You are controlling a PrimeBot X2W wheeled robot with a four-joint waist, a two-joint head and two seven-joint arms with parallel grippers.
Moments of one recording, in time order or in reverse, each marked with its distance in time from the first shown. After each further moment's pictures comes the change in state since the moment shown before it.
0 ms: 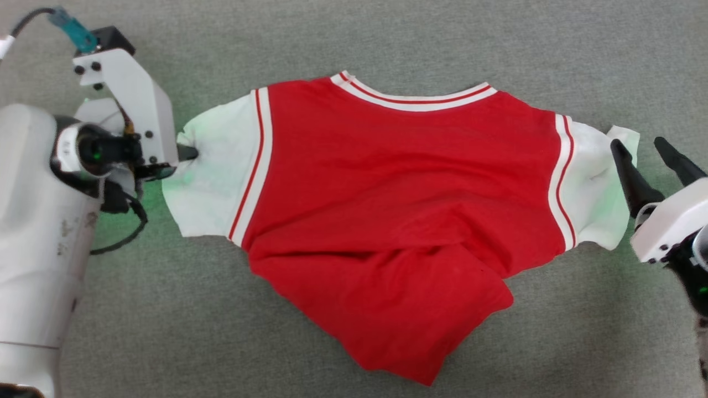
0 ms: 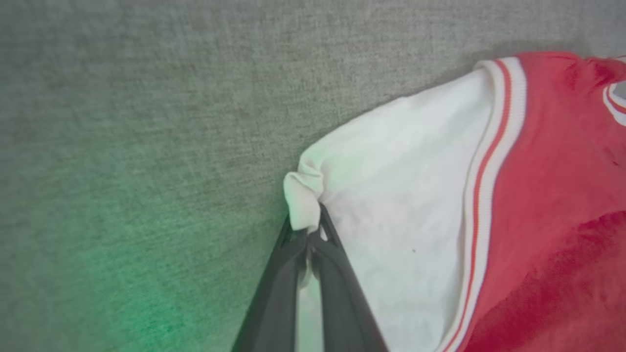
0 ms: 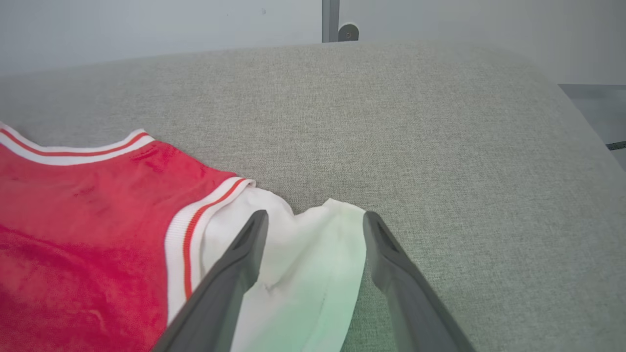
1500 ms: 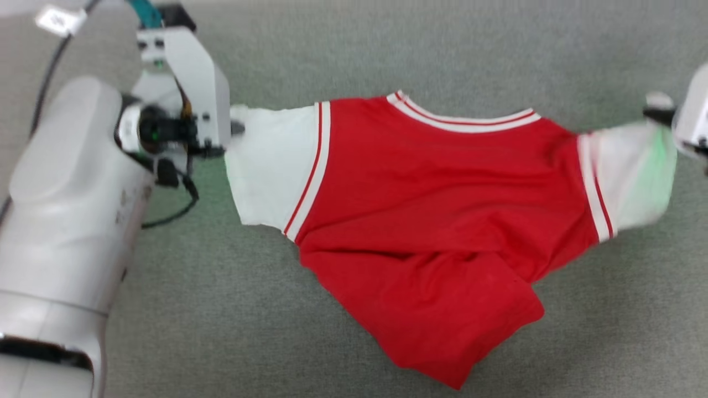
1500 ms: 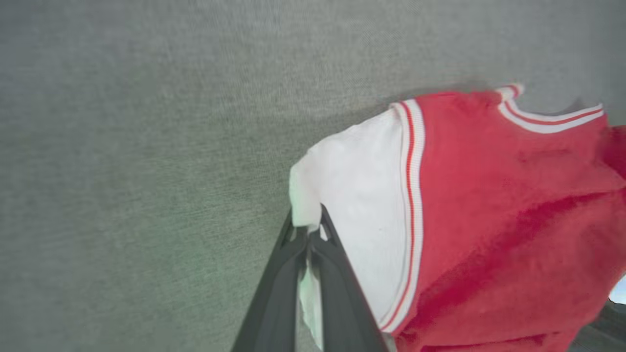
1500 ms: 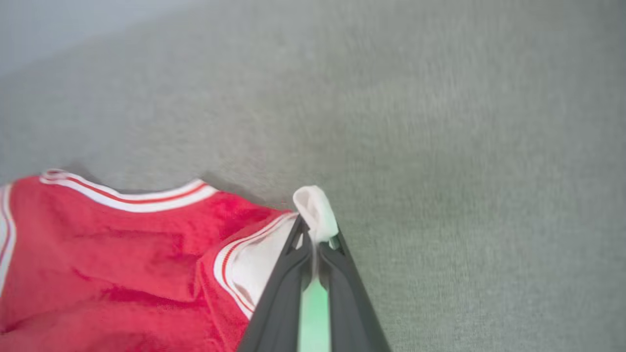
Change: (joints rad) left arm -0.127 -0.113 -0.075 0.158 0.035 -0.089 -0.126; right arm -0.493 0.013 -0.159 0.400 -0.040 -0.001 0.756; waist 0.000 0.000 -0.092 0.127
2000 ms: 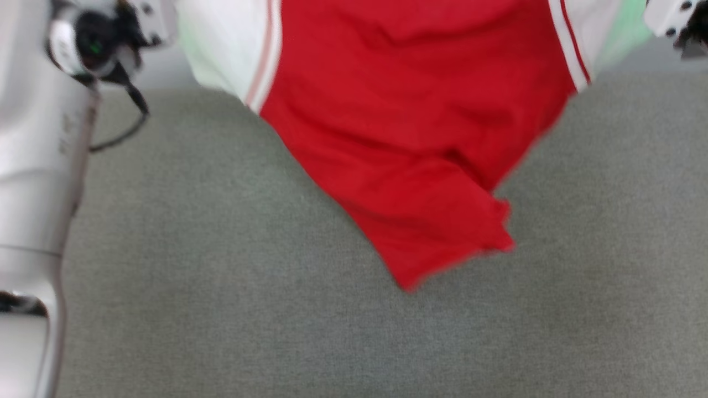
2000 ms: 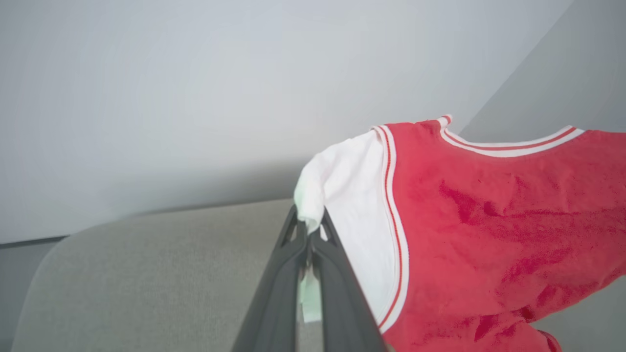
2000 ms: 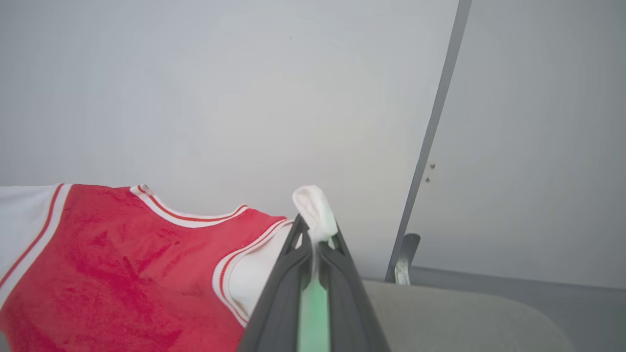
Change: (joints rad) left arm -0.212 0.030 0.023 0.066 0.098 -0.011 -0.284; right arm -0.245 0.016 0.262 0.057 0.040 0.000 -0.502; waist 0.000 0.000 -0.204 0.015
